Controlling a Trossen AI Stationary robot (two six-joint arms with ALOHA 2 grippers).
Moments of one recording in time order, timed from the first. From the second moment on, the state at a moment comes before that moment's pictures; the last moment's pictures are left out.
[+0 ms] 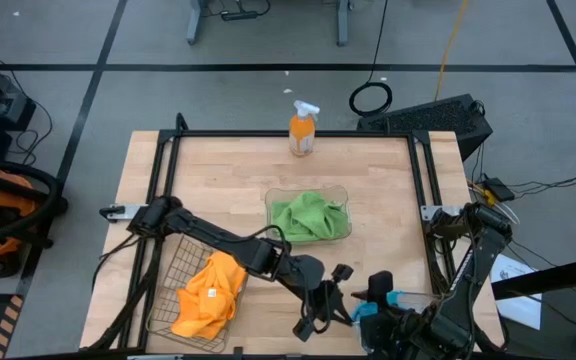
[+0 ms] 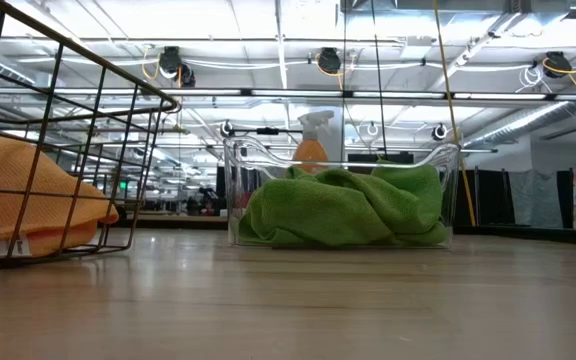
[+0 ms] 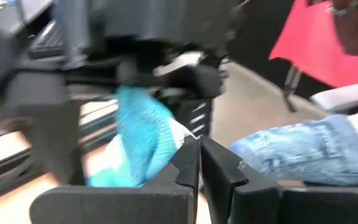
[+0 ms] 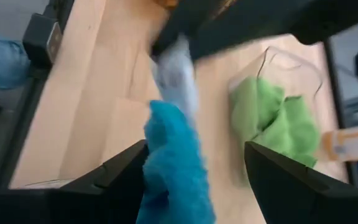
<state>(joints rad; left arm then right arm) -0.39 2.13 1.94 -0.13 0.26 0.14 0.97 1.85 1.77 -1.32 0.74 0.68</state>
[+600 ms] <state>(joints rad) -0.49 2.14 1.93 -0.10 -0.18 0.17 0.98 1.85 1.77 -1.31 0.81 0.65</state>
